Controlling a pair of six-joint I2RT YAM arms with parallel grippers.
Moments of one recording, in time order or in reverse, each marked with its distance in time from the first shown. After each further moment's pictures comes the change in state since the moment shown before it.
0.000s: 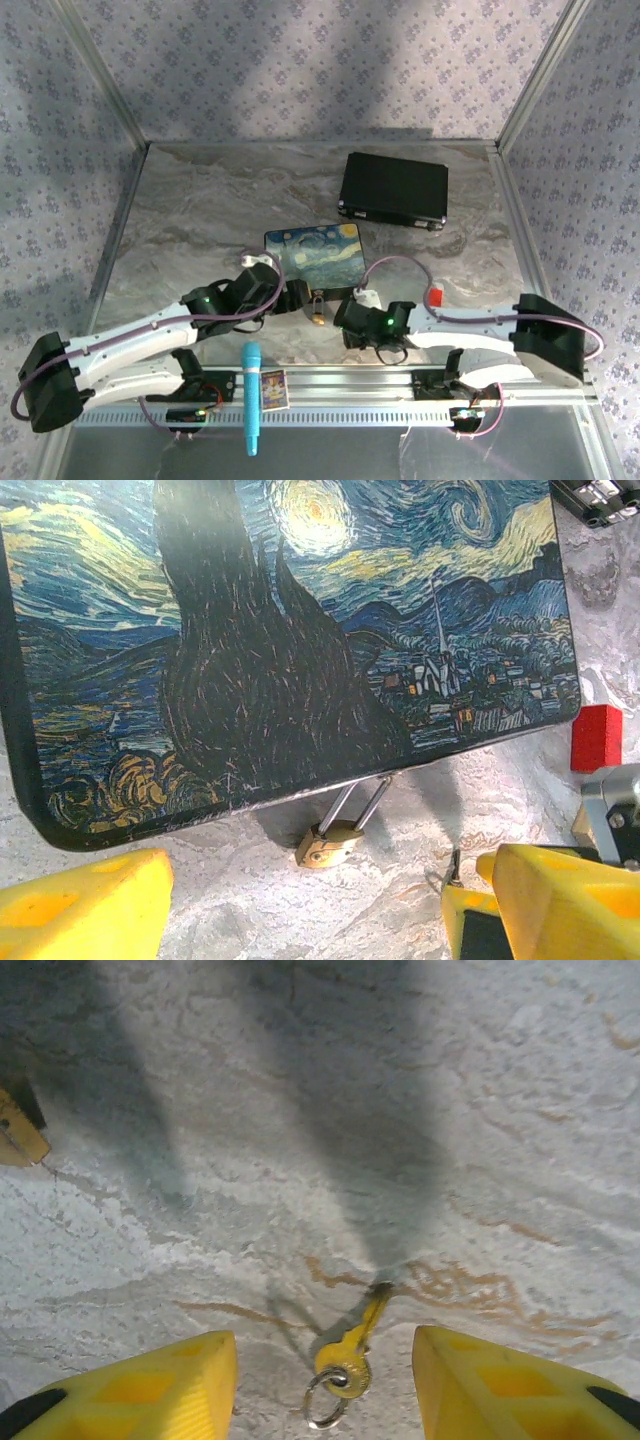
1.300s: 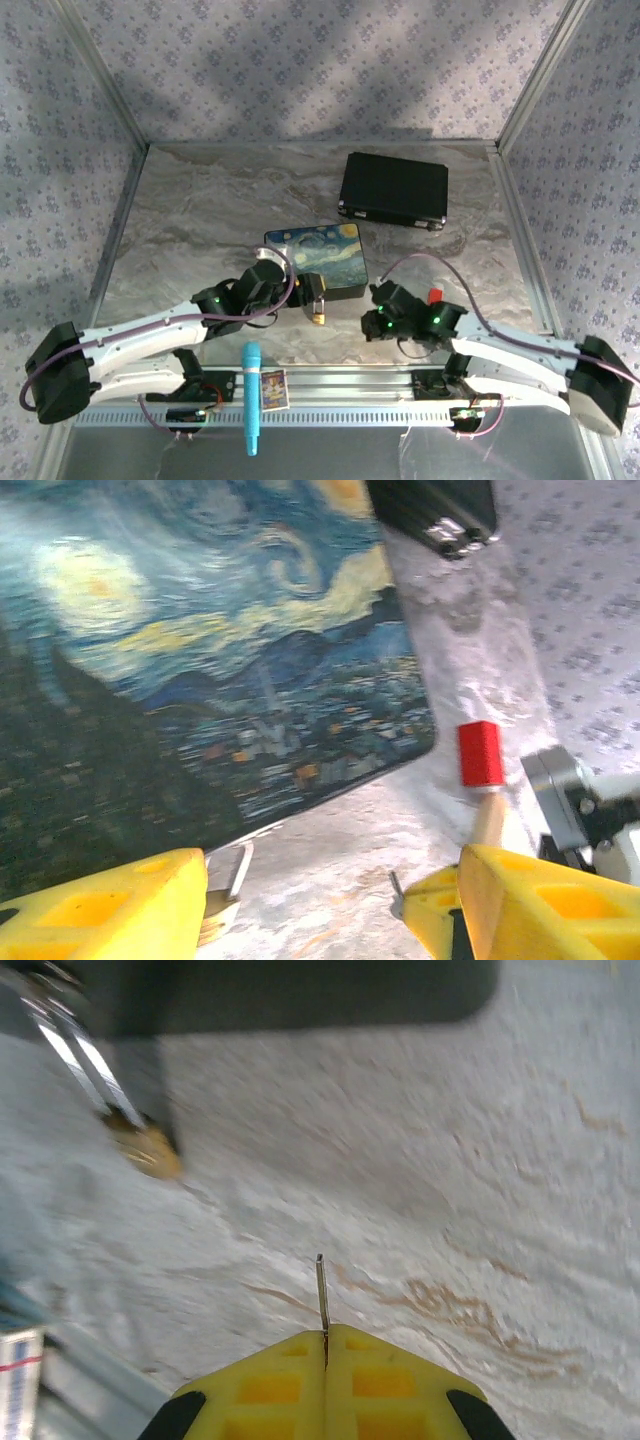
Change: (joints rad) left arm -0.014 0.074 -0.026 0.340 0.069 0.059; right arm -0.275 -0.417 -0.181 0.124 -0.283 -0.262
